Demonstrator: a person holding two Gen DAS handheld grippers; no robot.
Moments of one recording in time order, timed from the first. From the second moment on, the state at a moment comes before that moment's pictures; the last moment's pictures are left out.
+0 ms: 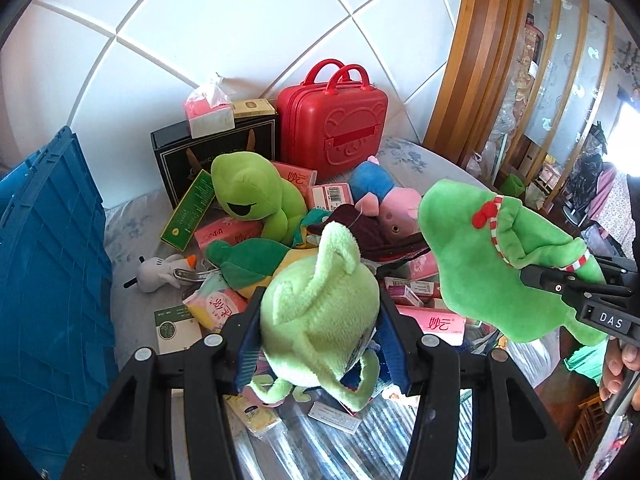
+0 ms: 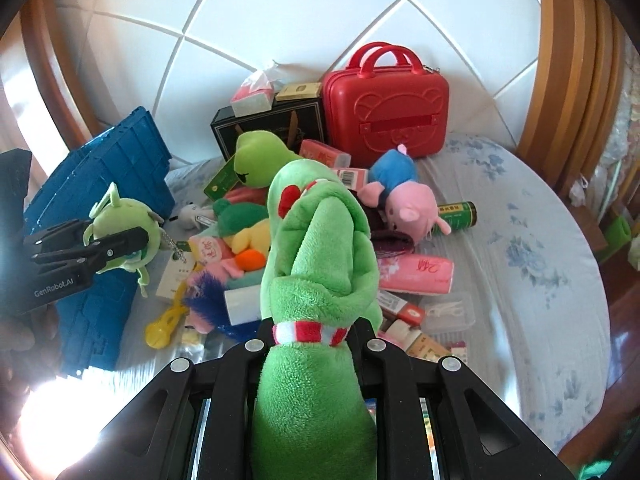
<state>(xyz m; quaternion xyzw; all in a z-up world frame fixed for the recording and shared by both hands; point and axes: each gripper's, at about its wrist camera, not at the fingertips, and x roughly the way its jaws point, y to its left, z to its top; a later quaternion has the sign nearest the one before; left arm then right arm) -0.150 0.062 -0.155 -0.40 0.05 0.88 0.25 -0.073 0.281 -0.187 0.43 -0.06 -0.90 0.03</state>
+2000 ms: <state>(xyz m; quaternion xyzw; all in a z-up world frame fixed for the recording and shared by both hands) -0.038 -0.048 -0.010 -0.30 0.03 0.93 0.19 0.027 0.189 -0.018 0.31 -0.05 -0.95 0.06</state>
